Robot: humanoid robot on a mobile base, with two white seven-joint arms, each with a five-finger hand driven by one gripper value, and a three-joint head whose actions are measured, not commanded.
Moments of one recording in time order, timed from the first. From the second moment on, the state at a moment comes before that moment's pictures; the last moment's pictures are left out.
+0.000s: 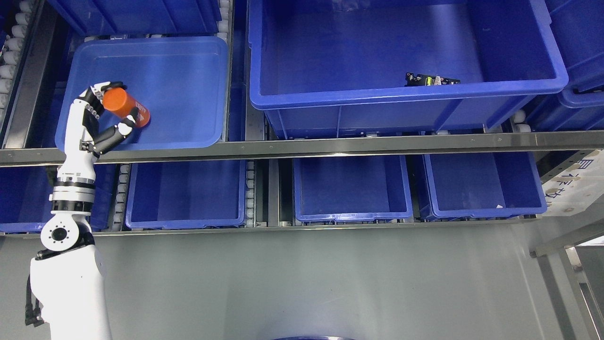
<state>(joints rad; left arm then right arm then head) -0.37 0.09 0.43 -1.18 -0.05 -0.52 -0.40 0.00 0.00 0.00 0.00 0.00 -0.02 -0.03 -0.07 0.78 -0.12</state>
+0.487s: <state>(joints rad) -0.46 0.04 0.45 -1.26 0.00 -0.53 -0.31 0.00 0.00 0.00 0.00 0.00 -0.02 -0.03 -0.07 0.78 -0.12</state>
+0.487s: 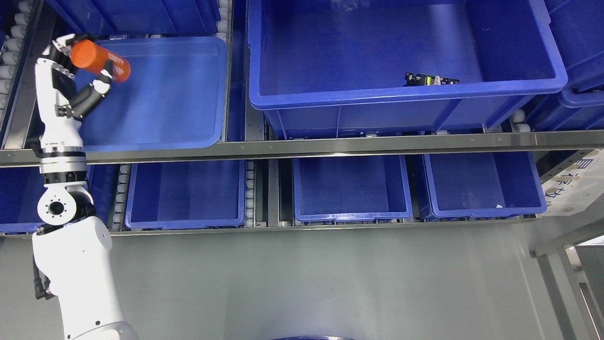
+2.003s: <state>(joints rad) -0.27 0.00 0.36 -1.65 0.06 -0.73 -0.23 0.00 0.00 0.00 0.00 0.00 -0.02 -0.03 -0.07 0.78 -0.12</state>
